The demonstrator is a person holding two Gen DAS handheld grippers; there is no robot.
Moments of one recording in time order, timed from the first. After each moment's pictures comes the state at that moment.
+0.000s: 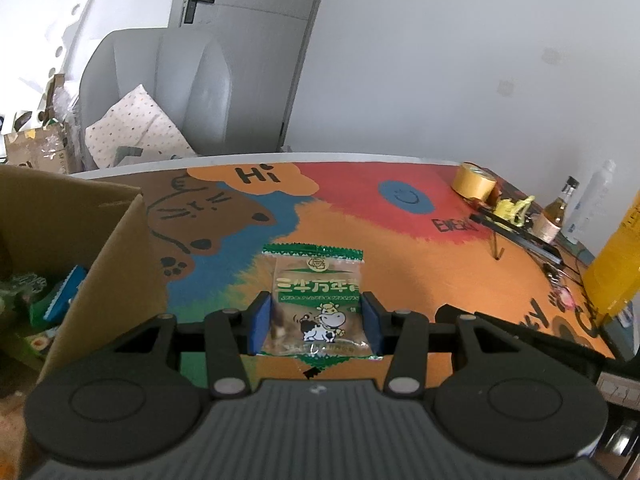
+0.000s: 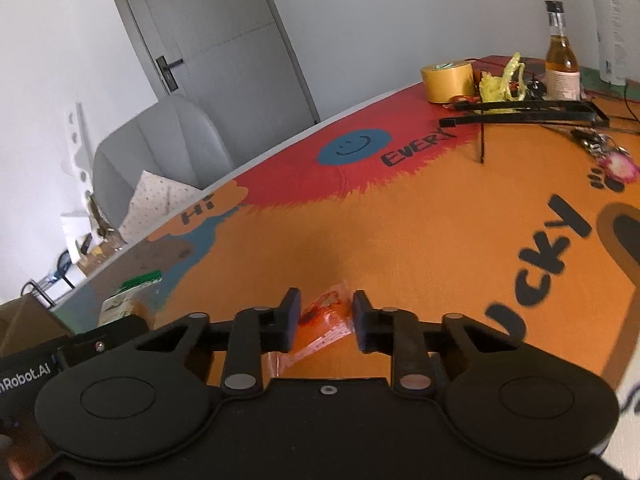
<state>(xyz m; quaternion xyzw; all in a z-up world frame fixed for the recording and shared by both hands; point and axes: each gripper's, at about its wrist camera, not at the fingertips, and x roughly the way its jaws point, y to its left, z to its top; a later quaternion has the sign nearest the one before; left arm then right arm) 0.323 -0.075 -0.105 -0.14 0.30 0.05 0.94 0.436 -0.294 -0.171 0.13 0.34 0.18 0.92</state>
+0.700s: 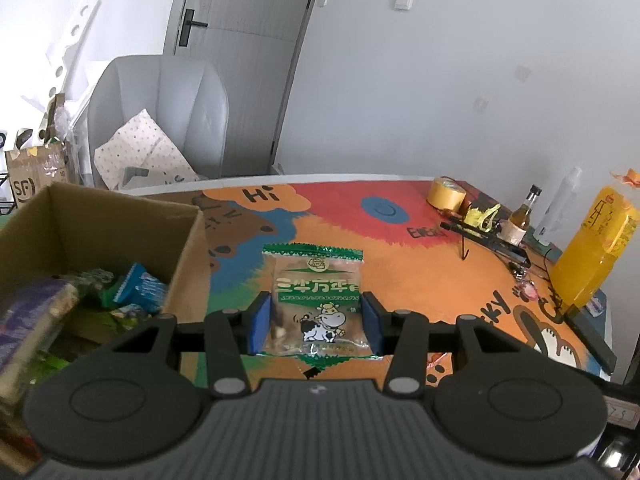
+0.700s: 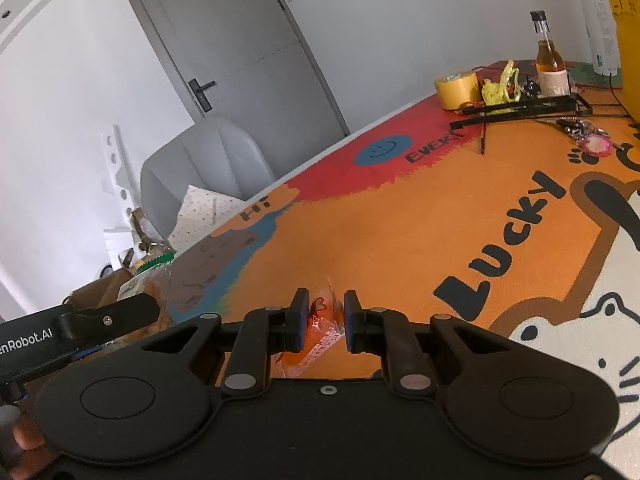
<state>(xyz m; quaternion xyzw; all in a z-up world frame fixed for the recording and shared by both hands) 0.252 -0.072 -0.065 -0.14 0.27 0.04 0.95 0.367 -0.314 -0.147 0.17 0.31 0.22 0.91</state>
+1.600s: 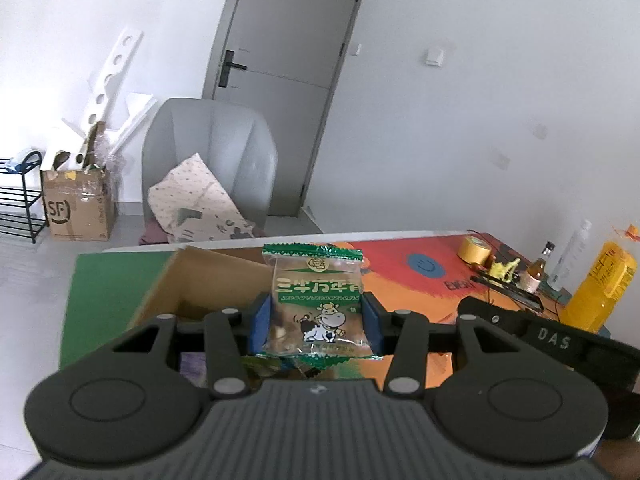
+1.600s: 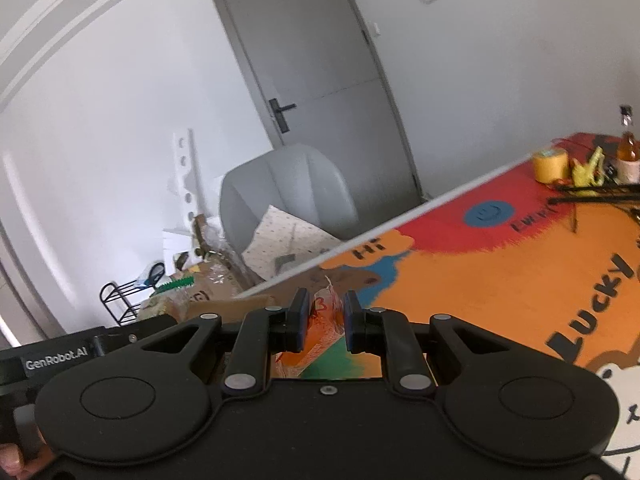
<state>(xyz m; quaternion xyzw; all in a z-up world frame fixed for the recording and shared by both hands) 0.183 0.012 -0.018 -0.15 0.22 0.08 0.96 0.313 -0.245 -0.069 0.13 0.23 0.30 0.92</state>
